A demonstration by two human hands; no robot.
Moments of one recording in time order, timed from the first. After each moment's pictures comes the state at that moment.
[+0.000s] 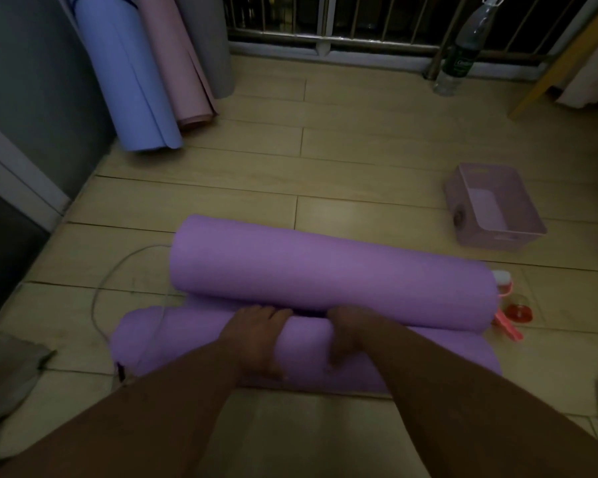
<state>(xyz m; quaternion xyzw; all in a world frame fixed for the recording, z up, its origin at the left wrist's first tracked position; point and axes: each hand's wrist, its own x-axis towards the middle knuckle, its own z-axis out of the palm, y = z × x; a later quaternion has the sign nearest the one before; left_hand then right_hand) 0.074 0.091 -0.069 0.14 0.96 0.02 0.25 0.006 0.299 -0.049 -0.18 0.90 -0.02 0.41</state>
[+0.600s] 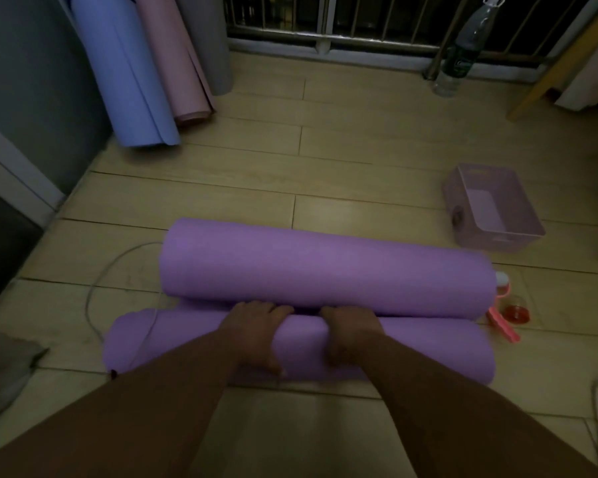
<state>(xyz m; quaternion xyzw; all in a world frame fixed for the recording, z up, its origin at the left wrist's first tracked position) 0.063 0.093 -0.064 0.13 0.96 0.03 0.26 0.023 0.300 -0.050 -0.21 0.93 0.02 0.30</state>
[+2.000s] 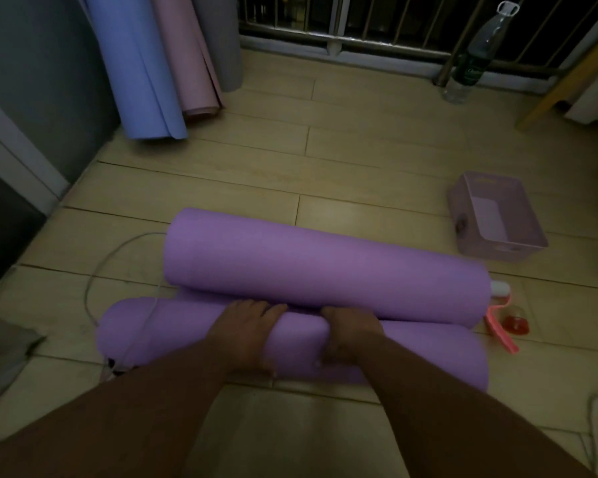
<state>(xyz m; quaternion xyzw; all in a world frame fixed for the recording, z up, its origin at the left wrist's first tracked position) 0.080 0.082 -0.085 0.14 0.98 0.05 0.12 0.019 0.300 -0.047 -0.20 0.93 0.01 0.30</state>
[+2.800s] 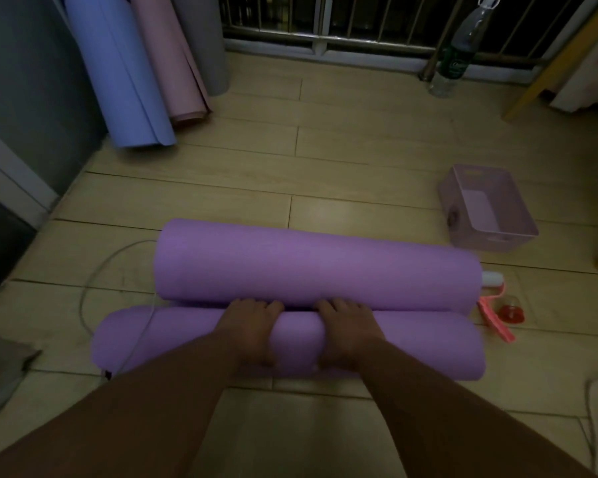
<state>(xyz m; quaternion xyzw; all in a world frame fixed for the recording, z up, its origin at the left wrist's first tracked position) 0.059 0.099 -0.061 0.12 0.97 0.00 0.23 0.031 0.309 -0.053 -0.23 0.94 0.00 0.24</state>
